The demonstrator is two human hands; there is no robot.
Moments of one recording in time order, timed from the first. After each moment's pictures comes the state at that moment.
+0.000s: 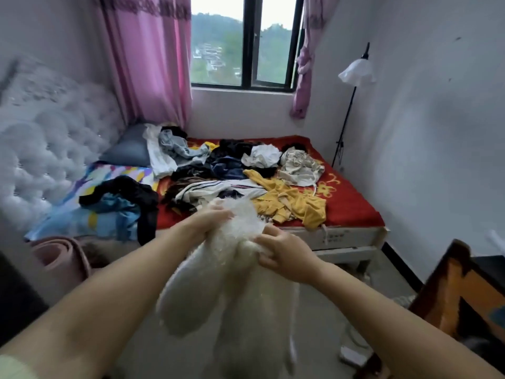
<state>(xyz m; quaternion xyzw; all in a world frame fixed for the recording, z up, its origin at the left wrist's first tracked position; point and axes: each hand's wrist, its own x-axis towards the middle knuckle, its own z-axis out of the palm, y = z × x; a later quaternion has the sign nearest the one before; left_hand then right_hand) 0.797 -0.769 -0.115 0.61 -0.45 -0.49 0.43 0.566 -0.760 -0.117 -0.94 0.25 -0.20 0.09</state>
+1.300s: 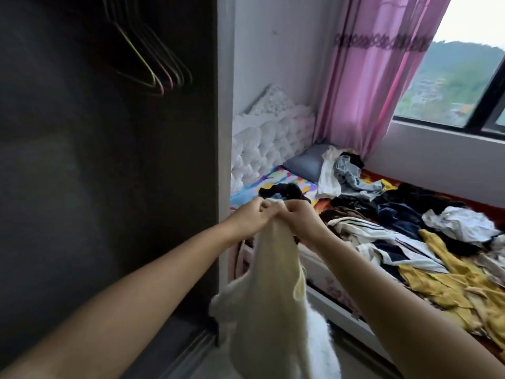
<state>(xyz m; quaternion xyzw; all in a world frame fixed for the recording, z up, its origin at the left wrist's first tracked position) 0.935 -0.582 -0.059 0.82 -0.32 -0.15 0.44 0.868 -0.706 -0.060 -0.84 0.12 -0.16 0.51</state>
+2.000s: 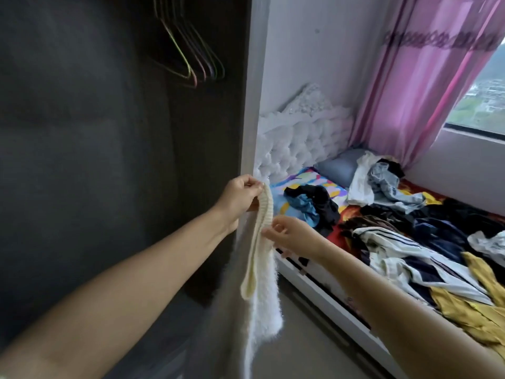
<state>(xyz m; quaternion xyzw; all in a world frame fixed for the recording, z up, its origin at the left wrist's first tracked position) 0.920 -0.560 -0.041 0.69 -0.14 -0.09 0.71 0.862 -0.705 -0.087 -0.93 -0.01 0.01 0.37</state>
